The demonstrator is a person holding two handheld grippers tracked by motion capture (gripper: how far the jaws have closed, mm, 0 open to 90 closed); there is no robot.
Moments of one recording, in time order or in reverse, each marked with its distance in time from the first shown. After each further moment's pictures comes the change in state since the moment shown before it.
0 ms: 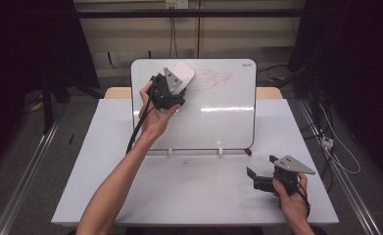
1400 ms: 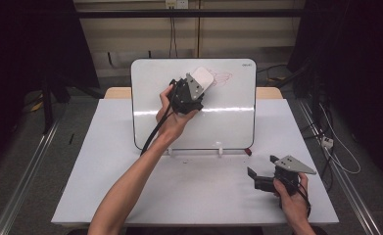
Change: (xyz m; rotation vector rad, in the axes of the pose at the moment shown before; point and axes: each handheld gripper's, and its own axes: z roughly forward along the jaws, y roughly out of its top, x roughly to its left) left arm -0.046 0.018 0.016 -0.031 -0.037 0.061; right arm -0.002 -0.001 0.000 -0.003 0.004 0.003
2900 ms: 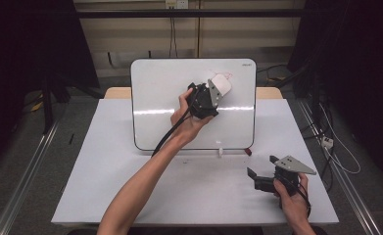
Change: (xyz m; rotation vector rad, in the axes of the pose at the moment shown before) left arm -0.037 0.020 0.013 0.011 -0.057 0.098; right arm 0.000 0.000 -0.001 -0.001 0.005 -0.002
